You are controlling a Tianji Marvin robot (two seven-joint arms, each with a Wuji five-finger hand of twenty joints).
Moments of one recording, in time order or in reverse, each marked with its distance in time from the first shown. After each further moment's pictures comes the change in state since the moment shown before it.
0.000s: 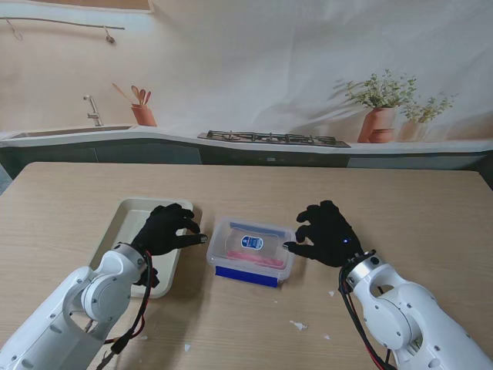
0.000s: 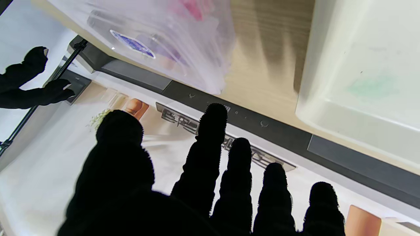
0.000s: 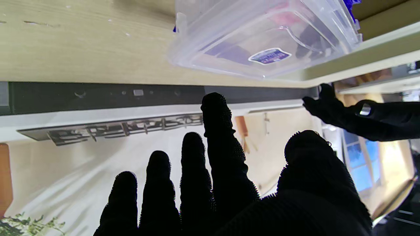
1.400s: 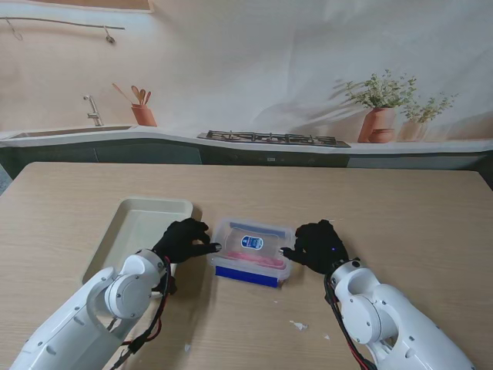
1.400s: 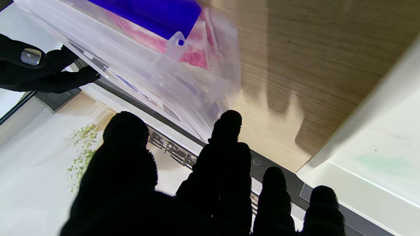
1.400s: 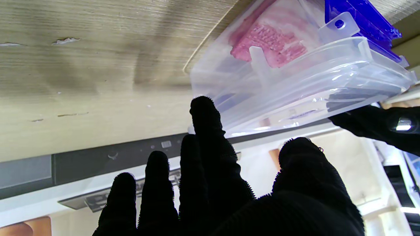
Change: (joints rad) left arm -0.094 -0.016 0.157 0.114 -0.125 0.098 -0.003; right arm 0.101 -0.004 -0.163 0.133 0.125 0.230 0.057; left_hand 0.011 0.009 0.033 0.009 0.000 0.148 -0.070 -0.033 -0.046 -0.003 -0.005 -0.026 -0.013 -0.012 -0.053 -0.001 0.012 0.000 -0.062 -0.101; right_hand 0.013 0.062 -0.009 0.000 -0.001 0.091 -0.037 -0.055 -0.024 0.000 -0.012 -0.001 -0.001 0.000 0.000 0.000 -0.012 0.000 0.000 0.013
